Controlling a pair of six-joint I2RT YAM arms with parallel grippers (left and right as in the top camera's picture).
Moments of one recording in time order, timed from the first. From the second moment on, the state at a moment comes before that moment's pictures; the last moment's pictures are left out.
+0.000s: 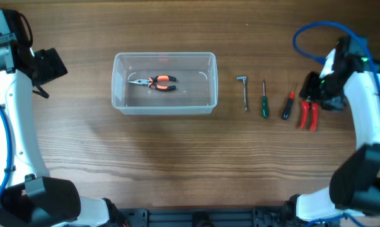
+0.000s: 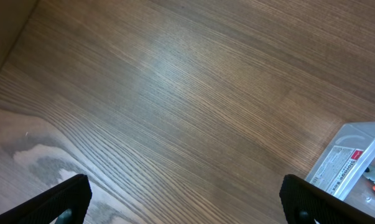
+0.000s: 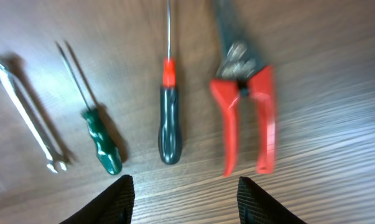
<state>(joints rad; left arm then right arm) 0.30 1.64 1.68 -1.18 -0.24 -0.18 -0.23 1.70 1.30 -1.04 -0.08 0.16</state>
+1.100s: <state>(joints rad) 0.30 1.64 1.68 -1.18 -0.24 -0.18 -0.24 1.83 1.26 -0.88 0.03 0.00</state>
